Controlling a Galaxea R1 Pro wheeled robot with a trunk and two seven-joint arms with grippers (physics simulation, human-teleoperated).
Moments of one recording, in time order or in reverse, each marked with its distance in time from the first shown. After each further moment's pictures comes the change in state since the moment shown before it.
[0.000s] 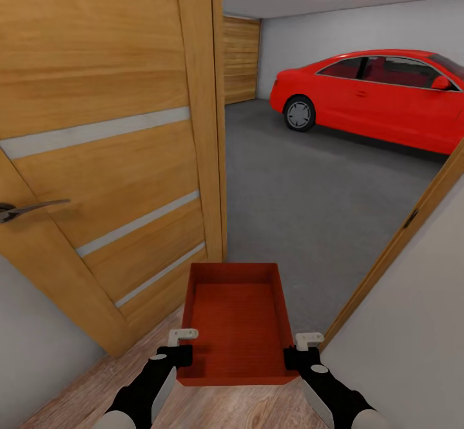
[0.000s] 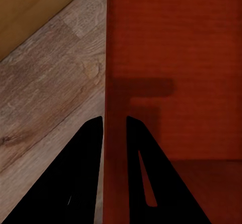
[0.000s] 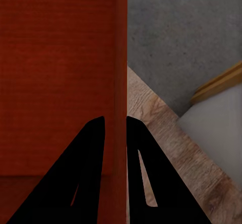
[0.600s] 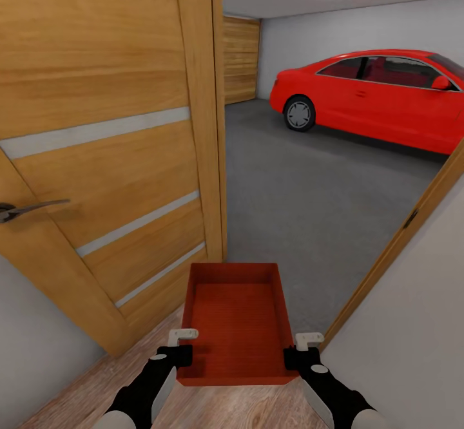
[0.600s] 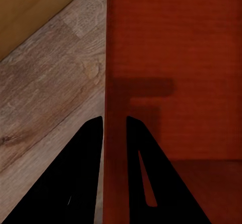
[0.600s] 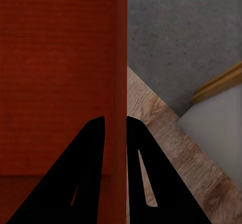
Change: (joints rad) left arm 0.000 0.000 0.000 0.000 0.001 0.000 0.000; right arm 0.000 0.000 0.000 -0.001 0.000 0.001 0.000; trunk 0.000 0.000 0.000
